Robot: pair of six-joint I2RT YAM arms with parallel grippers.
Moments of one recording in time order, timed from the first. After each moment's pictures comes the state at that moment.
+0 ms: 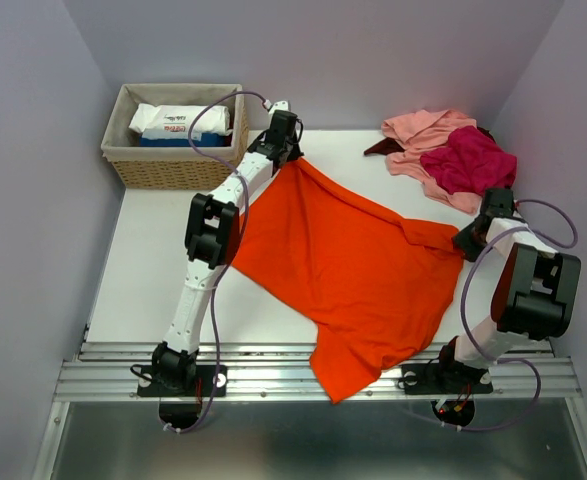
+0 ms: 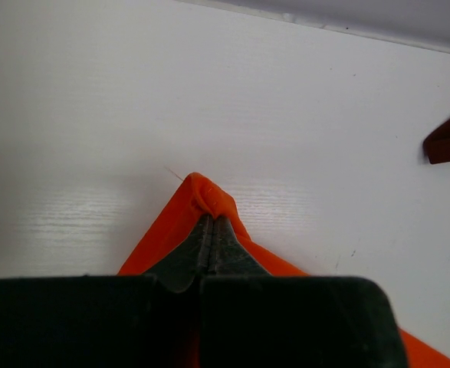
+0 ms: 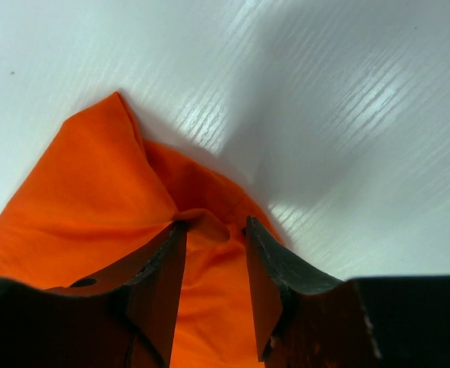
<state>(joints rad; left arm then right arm) -0.42 2.52 2.30 -0.35 -0.17 -0.49 -0.31 1.58 0.92 -0.43 0.15 0.68</state>
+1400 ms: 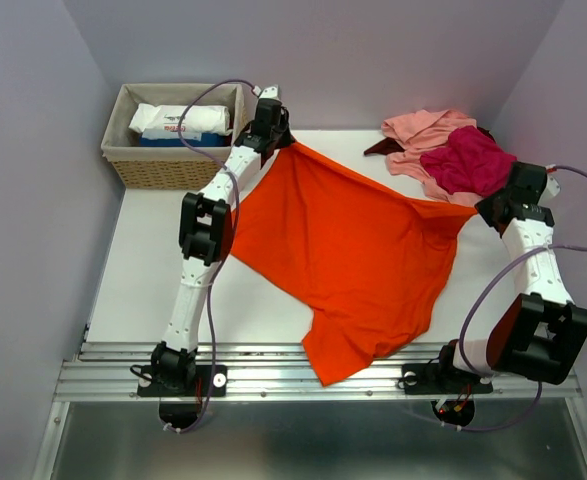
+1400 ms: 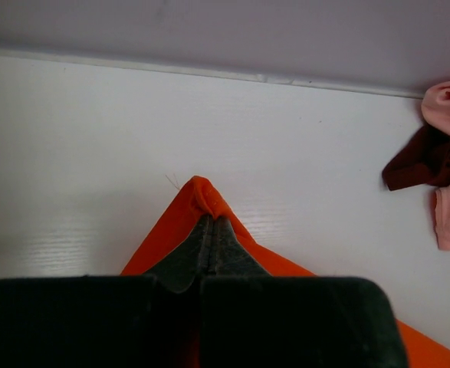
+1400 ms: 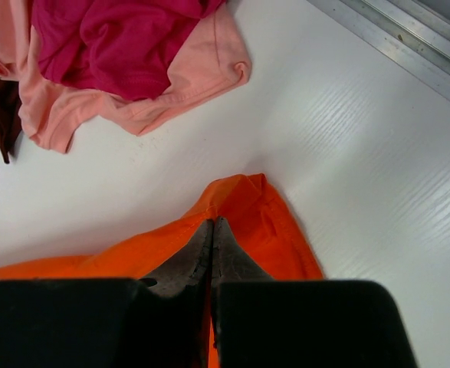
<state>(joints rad) -0.36 2.53 2.36 -0.30 -0.05 -0.46 -0.31 1.33 1.08 -0.49 0.17 0.68</state>
